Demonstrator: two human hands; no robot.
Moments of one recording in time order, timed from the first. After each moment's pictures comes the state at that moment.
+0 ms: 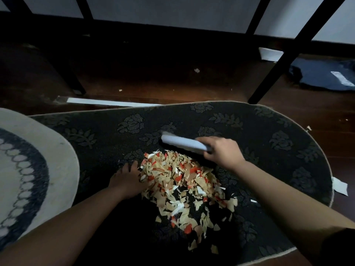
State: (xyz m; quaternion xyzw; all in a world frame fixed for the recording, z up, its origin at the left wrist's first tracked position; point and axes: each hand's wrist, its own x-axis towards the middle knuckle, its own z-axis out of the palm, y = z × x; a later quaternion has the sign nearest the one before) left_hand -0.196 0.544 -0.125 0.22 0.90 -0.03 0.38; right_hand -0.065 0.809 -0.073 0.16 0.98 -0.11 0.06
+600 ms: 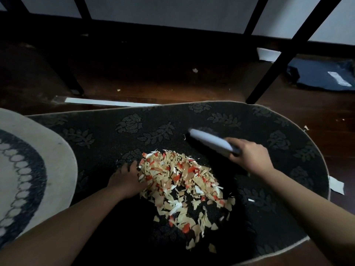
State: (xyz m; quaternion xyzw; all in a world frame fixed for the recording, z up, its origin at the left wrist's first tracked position) left_hand -0.193 0.548 -0.124 0.22 0.90 -0.04 0.37; right_hand -0.007 0.847 -0.065 0.26 0.96 -0.07 0.05
